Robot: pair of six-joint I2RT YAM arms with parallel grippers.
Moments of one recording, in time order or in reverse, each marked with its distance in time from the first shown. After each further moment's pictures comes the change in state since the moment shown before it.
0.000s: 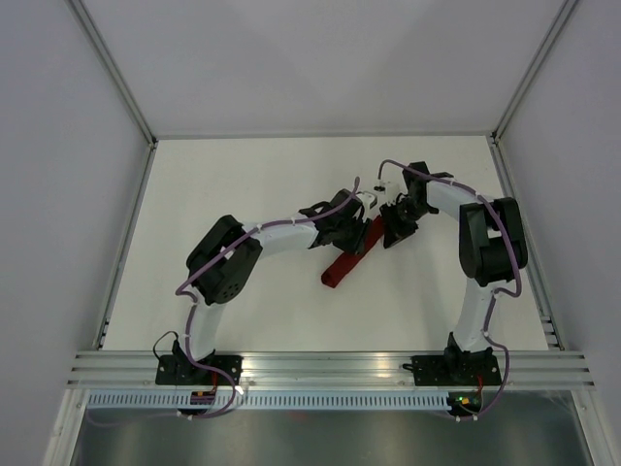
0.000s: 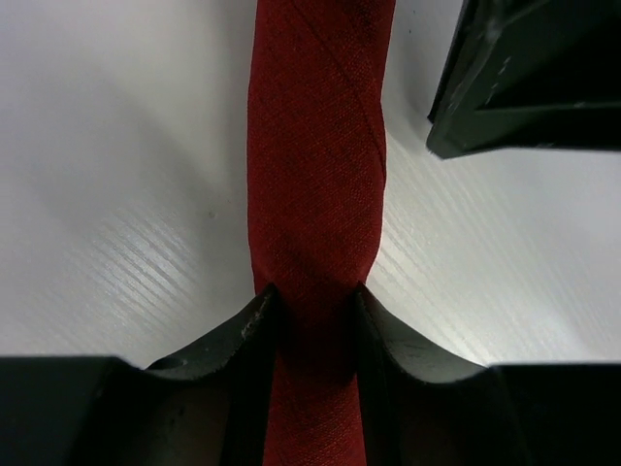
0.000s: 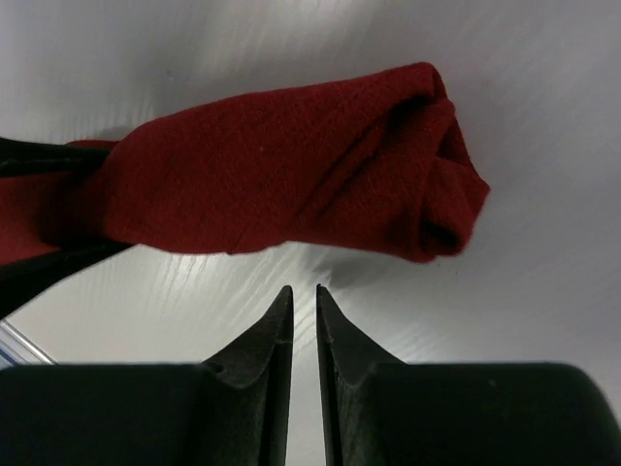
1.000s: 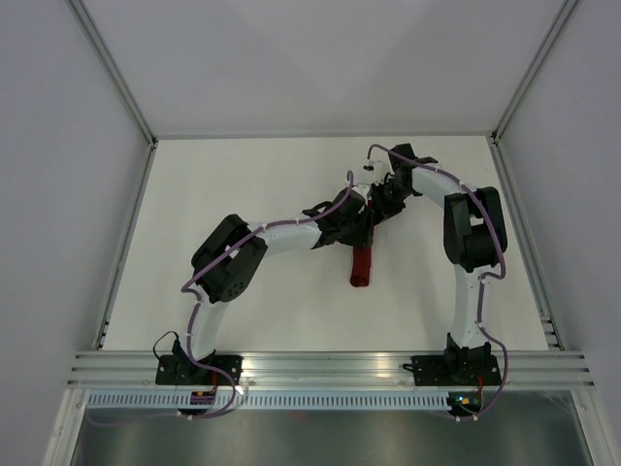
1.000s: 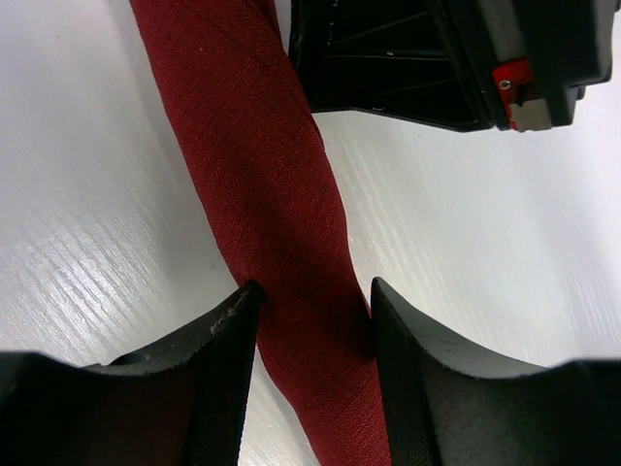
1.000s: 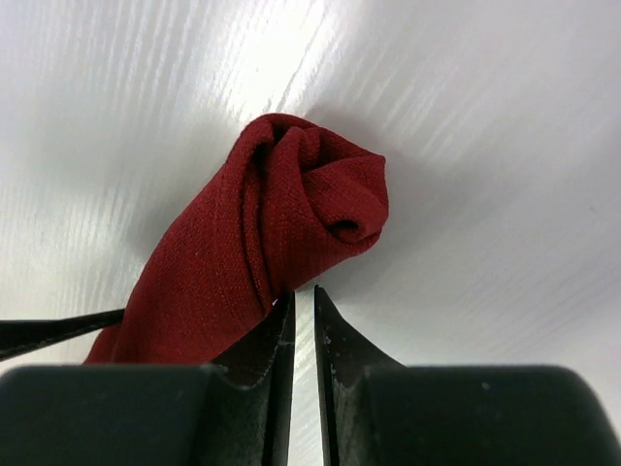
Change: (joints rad) left arm -0.006 0.041 0.029 0.098 -0.093 -0.236; right arm 0.056 0.187 0.268 0.058 0.104 0.089
